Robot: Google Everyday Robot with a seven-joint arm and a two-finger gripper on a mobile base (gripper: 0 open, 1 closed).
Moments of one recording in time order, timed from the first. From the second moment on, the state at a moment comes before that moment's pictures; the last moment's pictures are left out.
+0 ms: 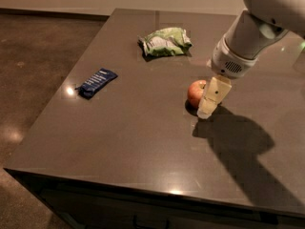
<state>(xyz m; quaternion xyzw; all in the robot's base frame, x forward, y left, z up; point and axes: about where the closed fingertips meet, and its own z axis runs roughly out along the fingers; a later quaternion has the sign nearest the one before) 0.546 -0.149 0.872 -0.59 0.79 0.05 0.17</state>
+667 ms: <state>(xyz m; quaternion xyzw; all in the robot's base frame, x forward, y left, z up) 0.546 -0.142 0.862 -0.59 0.79 0.06 0.16</state>
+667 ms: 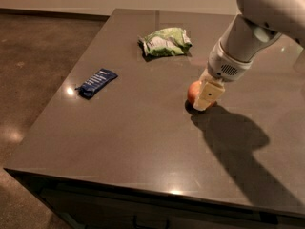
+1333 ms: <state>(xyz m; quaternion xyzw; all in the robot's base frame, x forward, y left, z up) 0.569 -0.127 0.886 -0.58 0.80 0.04 0.16</state>
